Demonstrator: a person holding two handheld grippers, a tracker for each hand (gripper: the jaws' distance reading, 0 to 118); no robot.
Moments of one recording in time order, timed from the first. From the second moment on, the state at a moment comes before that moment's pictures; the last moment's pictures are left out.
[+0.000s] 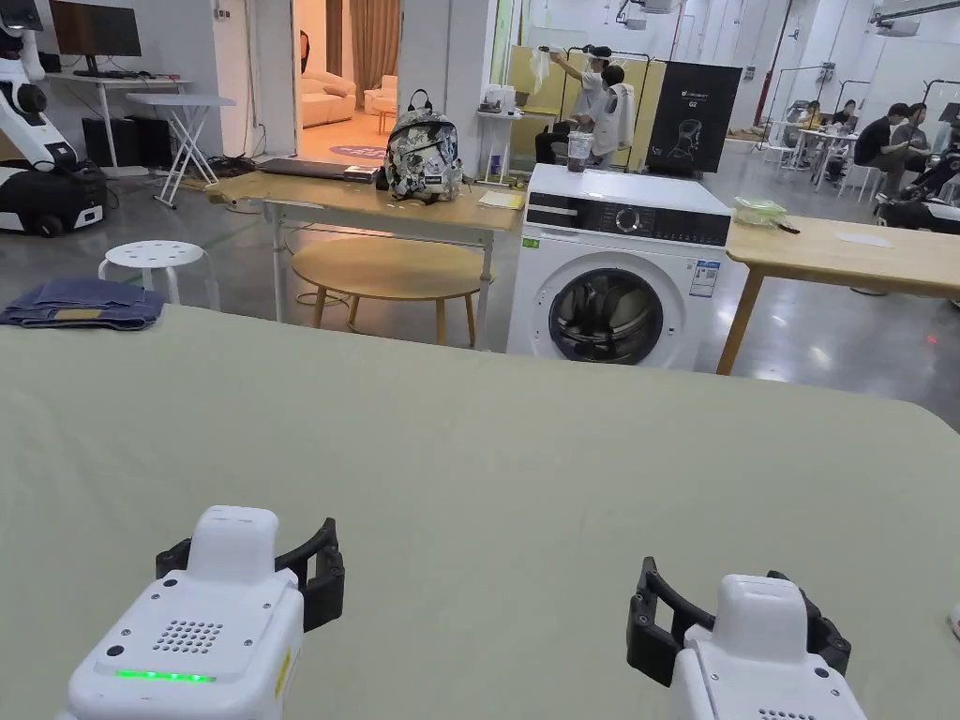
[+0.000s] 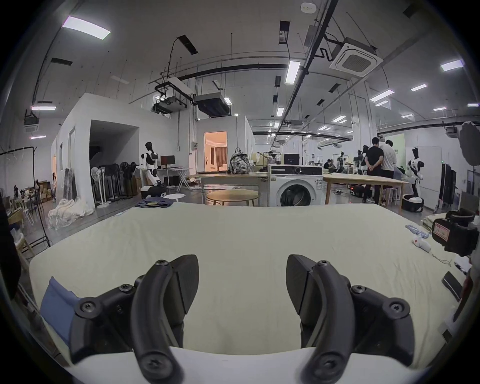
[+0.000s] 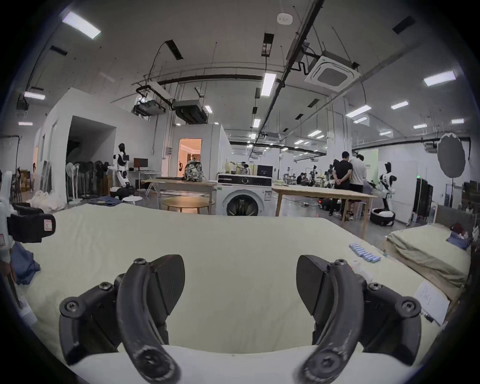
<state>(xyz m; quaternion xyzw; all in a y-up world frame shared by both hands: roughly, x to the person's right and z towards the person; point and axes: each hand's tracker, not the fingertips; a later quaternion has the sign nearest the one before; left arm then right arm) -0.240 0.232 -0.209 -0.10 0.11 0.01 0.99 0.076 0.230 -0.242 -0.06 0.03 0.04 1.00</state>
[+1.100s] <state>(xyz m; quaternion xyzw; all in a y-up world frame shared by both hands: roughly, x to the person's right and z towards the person) -0.232 0.237 -0.210 -0.08 0.09 0.01 0.99 0.080 0.243 -0.268 -0.15 -0.03 -0.04 0.99</state>
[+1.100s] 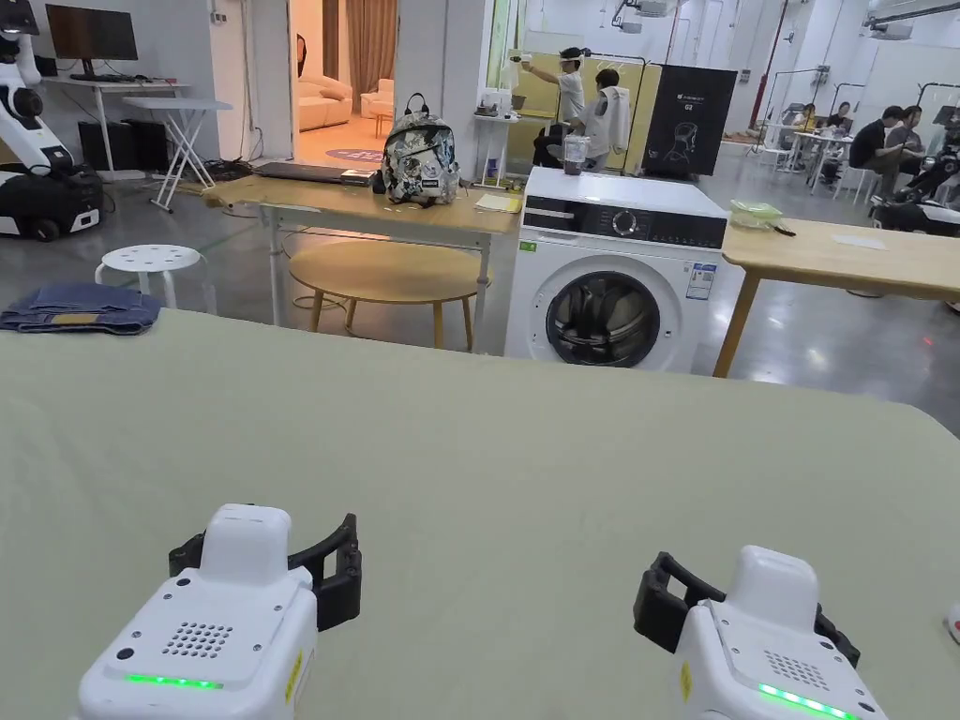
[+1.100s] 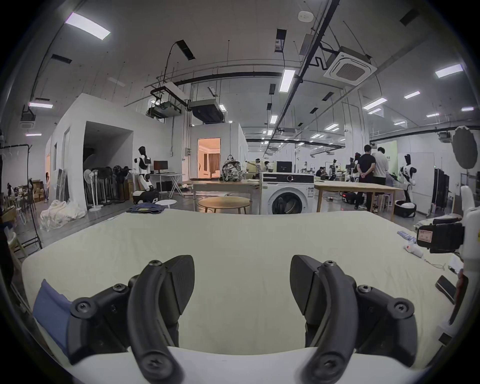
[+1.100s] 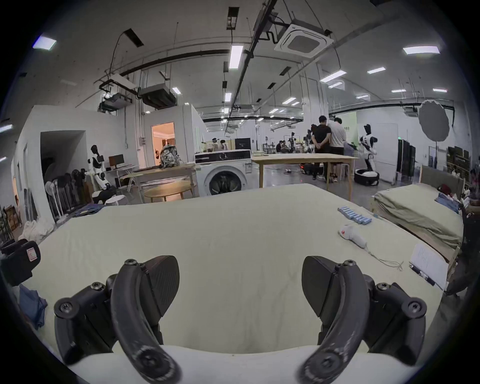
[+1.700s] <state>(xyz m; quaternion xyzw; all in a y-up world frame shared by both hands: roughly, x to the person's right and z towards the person) -0.235 0.238 -0.212 -0.08 0.10 0.00 0.99 0.075 0.246 -0.267 -0.14 -0.02 -0.02 0.99</state>
